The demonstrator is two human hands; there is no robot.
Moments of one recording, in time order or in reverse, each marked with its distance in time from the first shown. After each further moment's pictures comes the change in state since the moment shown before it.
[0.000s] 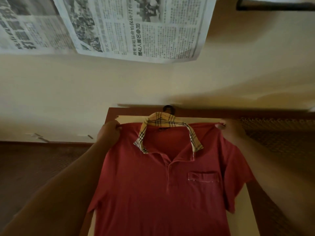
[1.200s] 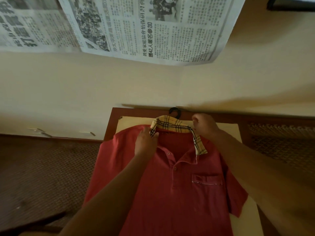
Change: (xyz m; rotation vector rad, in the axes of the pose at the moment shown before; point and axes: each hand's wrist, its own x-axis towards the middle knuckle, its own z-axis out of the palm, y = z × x) left_hand -0.035 0.079 0.070 -0.225 -0.032 -0.026; right_hand 0.037 -0.105 0.039 -0.009 -0.119 -0.214
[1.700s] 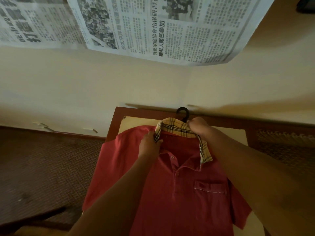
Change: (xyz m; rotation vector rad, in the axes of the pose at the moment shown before) left_hand 0.011 -0.009 0.012 -0.073 -0.063 -0.074; right_hand 0.038 -0.031 0.022 0.256 -0.240 0.359
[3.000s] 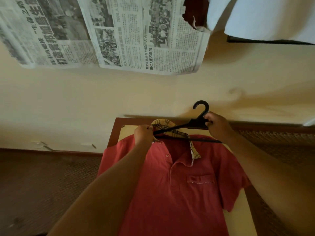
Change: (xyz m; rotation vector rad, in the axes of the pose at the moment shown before) left_hand -0.025 0.060 -0.052 -0.108 0.145 0.029; right_hand -0.117 0.047 -0.083 0.016 0.368 -0.349
